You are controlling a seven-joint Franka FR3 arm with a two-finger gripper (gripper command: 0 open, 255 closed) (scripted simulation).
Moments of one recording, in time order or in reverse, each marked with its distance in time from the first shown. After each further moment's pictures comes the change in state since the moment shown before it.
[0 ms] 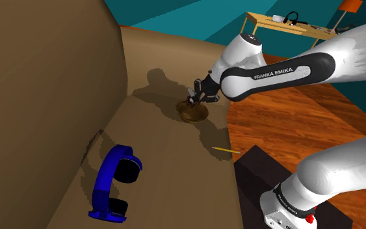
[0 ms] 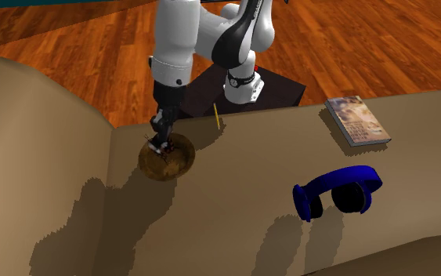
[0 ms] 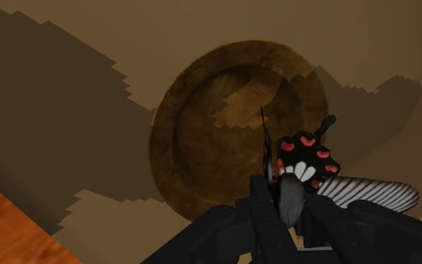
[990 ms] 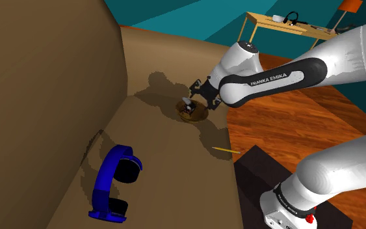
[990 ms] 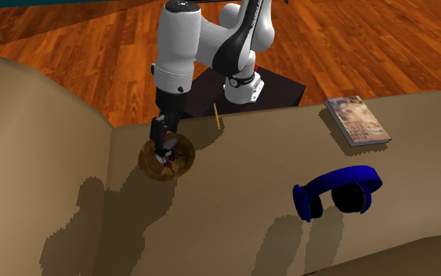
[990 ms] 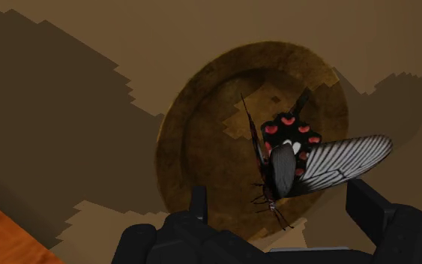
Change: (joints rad) arm -0.009 0.036 0.015 -0.032 -0.013 0.068 0.011
